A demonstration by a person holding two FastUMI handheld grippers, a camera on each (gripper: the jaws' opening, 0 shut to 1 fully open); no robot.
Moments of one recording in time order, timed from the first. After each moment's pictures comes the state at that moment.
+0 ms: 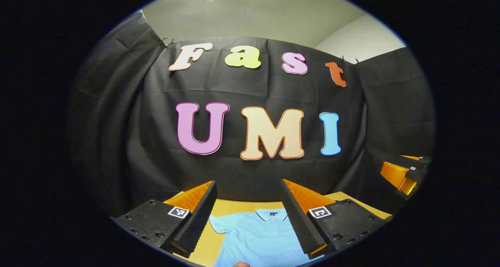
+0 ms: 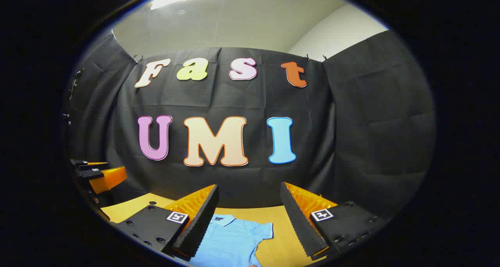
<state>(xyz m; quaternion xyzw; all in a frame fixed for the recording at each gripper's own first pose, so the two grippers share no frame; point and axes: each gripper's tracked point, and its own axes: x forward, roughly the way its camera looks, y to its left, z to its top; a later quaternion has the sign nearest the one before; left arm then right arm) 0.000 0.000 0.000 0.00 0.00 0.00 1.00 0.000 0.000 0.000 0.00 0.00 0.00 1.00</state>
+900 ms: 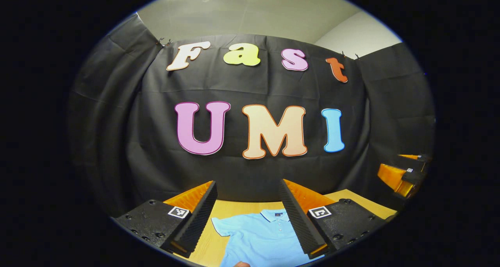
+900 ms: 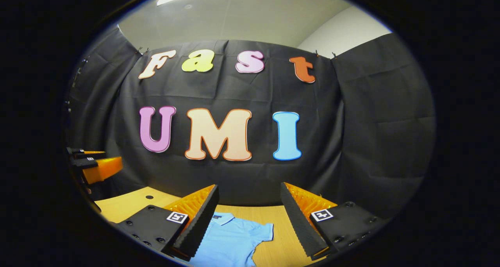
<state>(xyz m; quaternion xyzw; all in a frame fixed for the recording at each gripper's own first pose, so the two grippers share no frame) 0.022 0.003 -0.007 0.01 0.00 0.00 1.00 0.039 0.003 -0.036 -0.02 0.04 0.02 1.00</state>
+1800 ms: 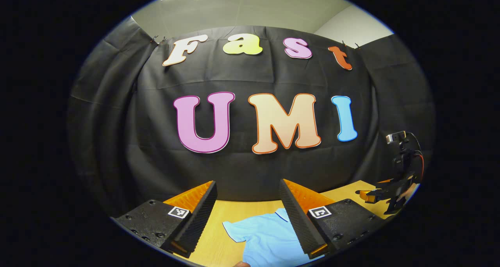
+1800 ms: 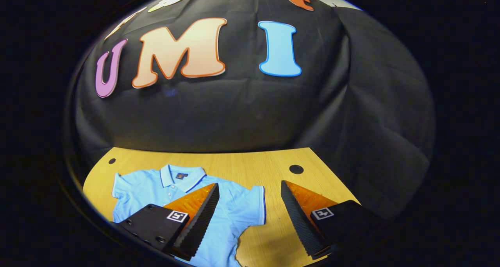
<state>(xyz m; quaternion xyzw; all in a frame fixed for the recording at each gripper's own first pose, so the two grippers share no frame) 0.078 0.050 -0.037 0.05 0.03 0.01 1.00 0.183 -0.065 -0.268 -0.03 0.29 -0.07 0.95</state>
